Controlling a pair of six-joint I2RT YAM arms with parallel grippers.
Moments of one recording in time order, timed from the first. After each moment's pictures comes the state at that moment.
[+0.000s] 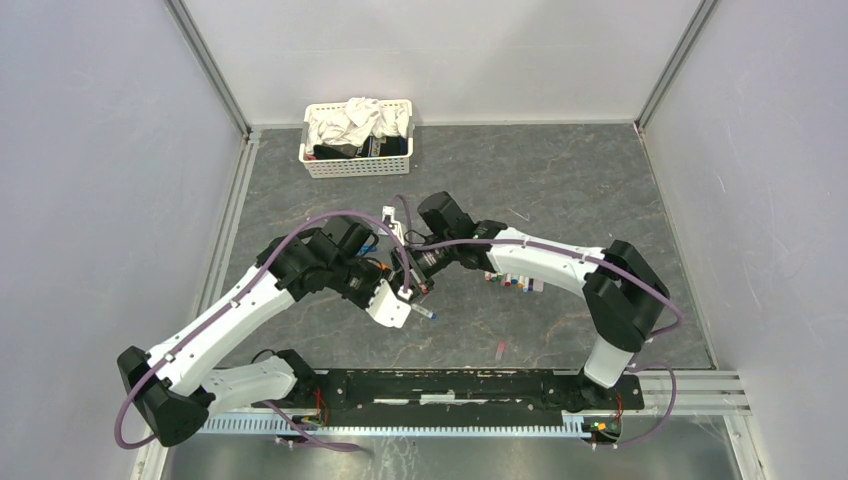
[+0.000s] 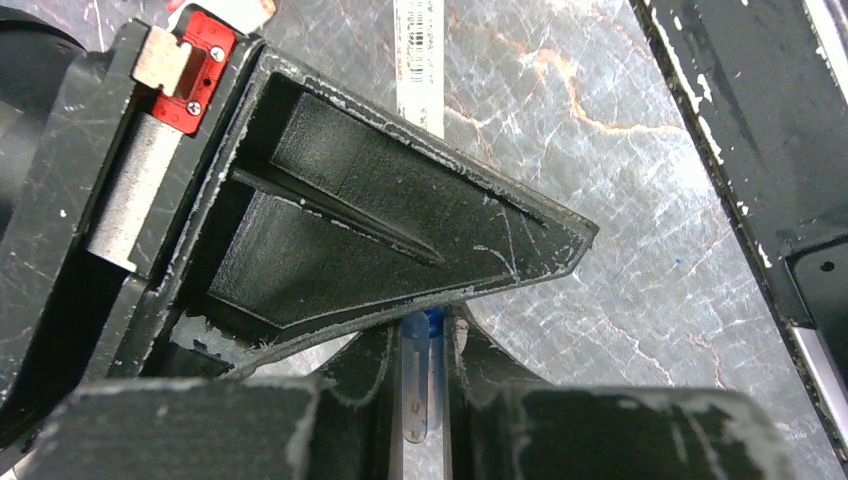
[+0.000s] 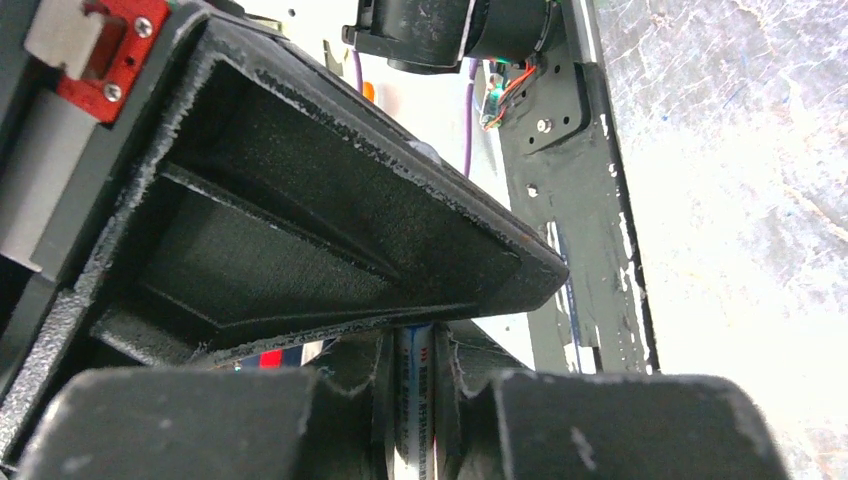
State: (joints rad) left arm -0.74 1.07 1.07 -1.06 0.46 1.37; right arm 0.90 1.71 1.18 -0.12 -1.05 0.64
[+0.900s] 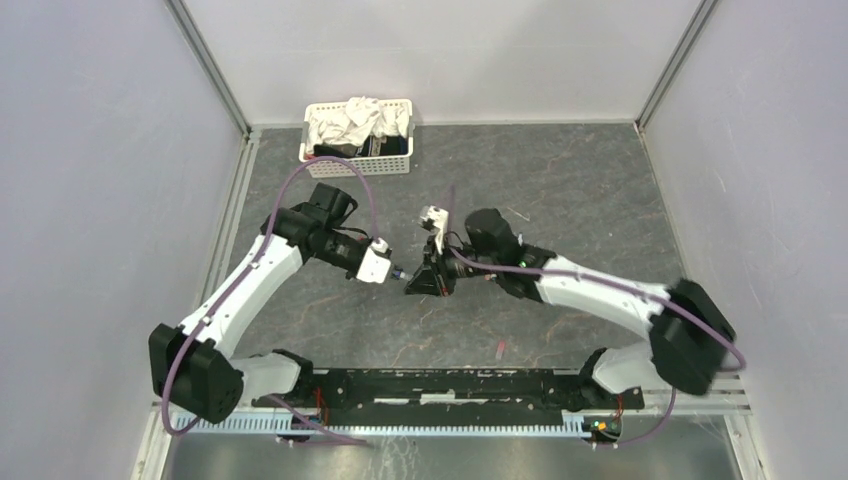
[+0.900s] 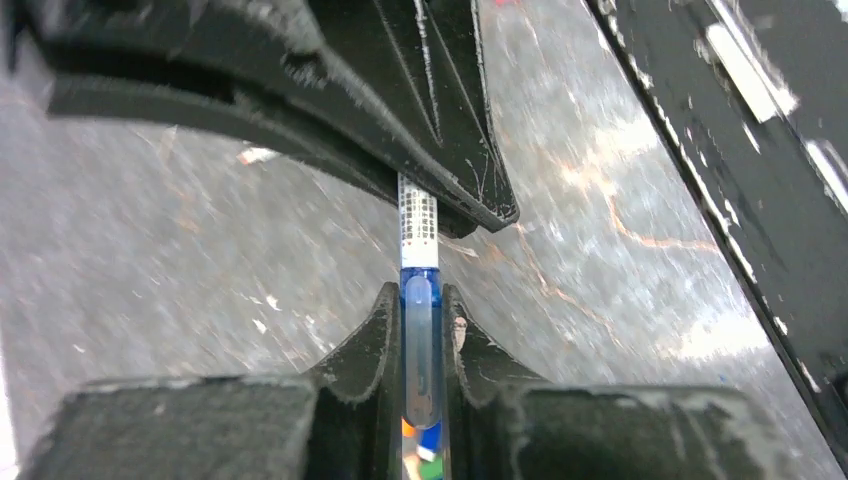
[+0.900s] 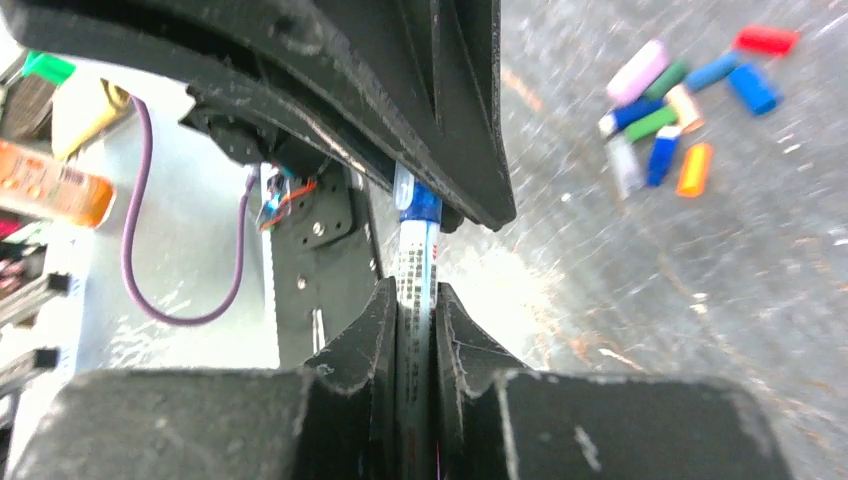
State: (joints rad) left arm -0.41 1.21 1.05 -1.02 0.81 1.55; right arm 0.87 1.51 0.93 0.01 -0.67 0.23
